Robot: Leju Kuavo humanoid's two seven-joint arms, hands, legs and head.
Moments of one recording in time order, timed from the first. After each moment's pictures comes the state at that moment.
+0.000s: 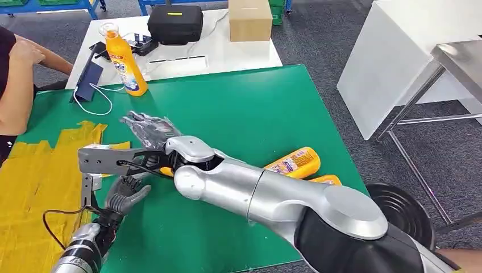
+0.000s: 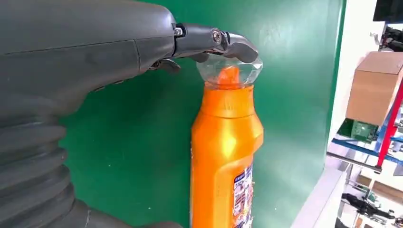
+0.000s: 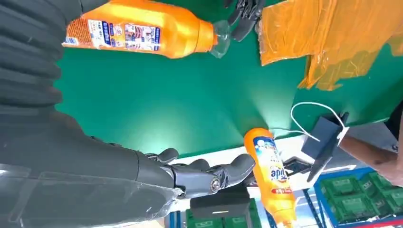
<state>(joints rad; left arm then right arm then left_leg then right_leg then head) -0.37 0.06 0.17 -0.62 -0.17 -0.40 -0.47 -1.11 0.36 1.44 -0.83 -0.11 -0.08 0.36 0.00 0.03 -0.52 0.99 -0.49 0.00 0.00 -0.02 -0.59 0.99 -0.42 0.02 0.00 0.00</state>
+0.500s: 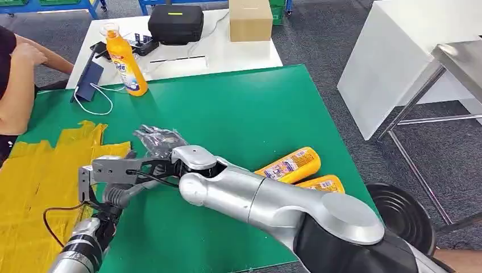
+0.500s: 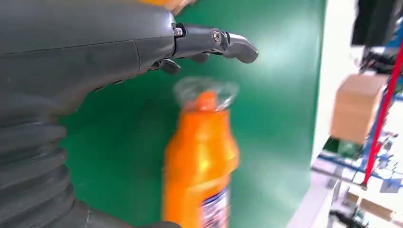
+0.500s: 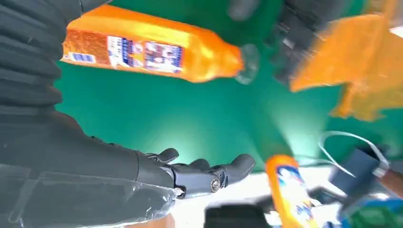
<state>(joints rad) -0.42 0.06 0.15 -0.62 -0.11 -0.32 -0.46 -1.05 0.36 1.45 -0.77 -0.08 -0.02 0.39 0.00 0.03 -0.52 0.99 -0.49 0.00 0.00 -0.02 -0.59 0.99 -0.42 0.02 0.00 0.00</state>
